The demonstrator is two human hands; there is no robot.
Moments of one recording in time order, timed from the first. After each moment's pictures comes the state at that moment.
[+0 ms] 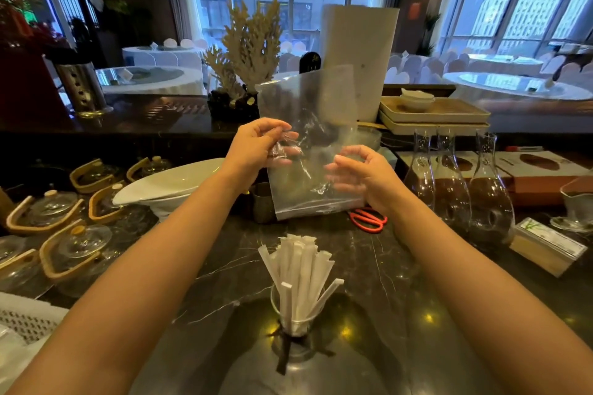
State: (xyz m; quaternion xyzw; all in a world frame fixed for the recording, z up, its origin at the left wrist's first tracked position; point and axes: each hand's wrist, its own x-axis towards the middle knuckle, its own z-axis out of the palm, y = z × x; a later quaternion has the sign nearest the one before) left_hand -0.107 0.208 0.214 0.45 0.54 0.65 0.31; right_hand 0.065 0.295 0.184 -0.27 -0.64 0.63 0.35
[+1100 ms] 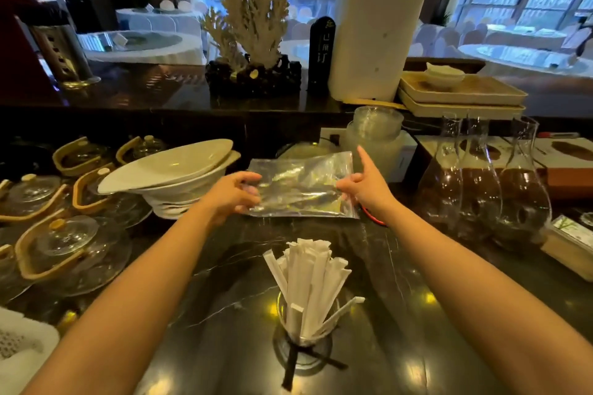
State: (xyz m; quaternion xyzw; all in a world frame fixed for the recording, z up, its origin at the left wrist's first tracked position) left_hand -0.193 0.232 0.096 0.36 0.70 0.48 0.39; right_hand 0.022 0.368 0.103 -0.41 -0.72 0.49 0.28
